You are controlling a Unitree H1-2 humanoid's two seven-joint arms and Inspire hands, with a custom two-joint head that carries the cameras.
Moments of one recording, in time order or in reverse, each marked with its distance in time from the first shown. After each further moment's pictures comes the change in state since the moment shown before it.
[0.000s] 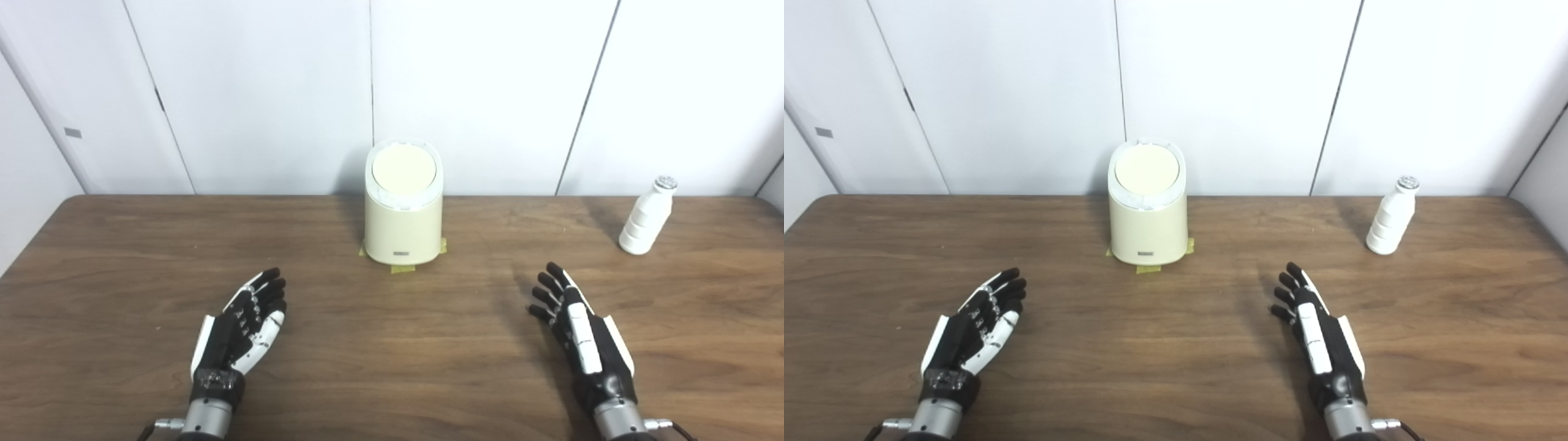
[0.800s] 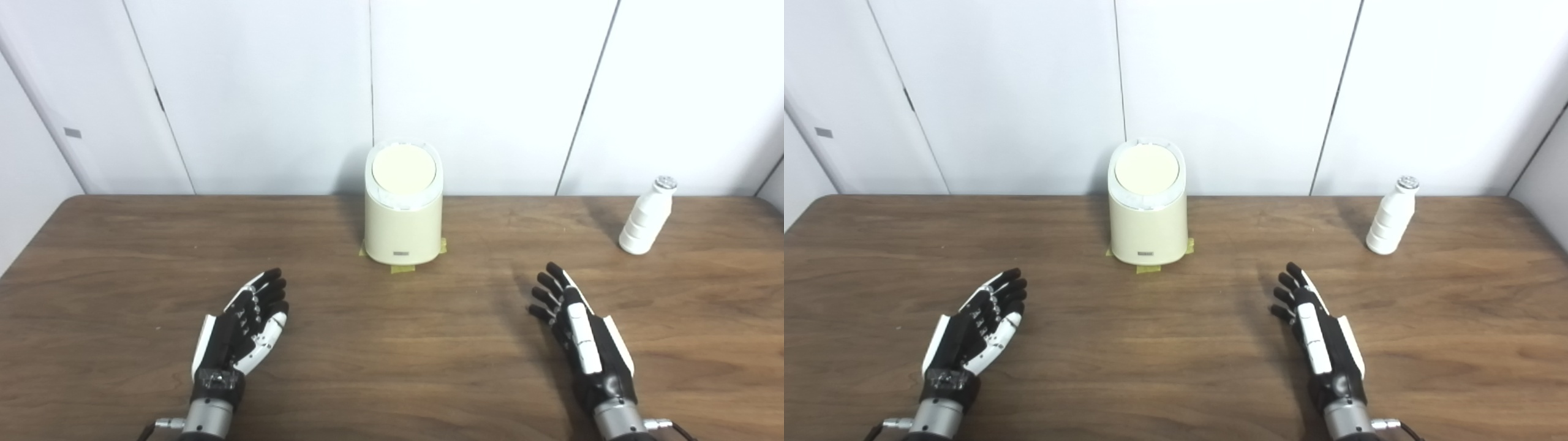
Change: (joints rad) left arm 0.001 0.000 -0.004 -0.004 0.035 -0.002 0.008; right arm 0.000 0.000 -0.001 0.000 0.004 -0.014 0.000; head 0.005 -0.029
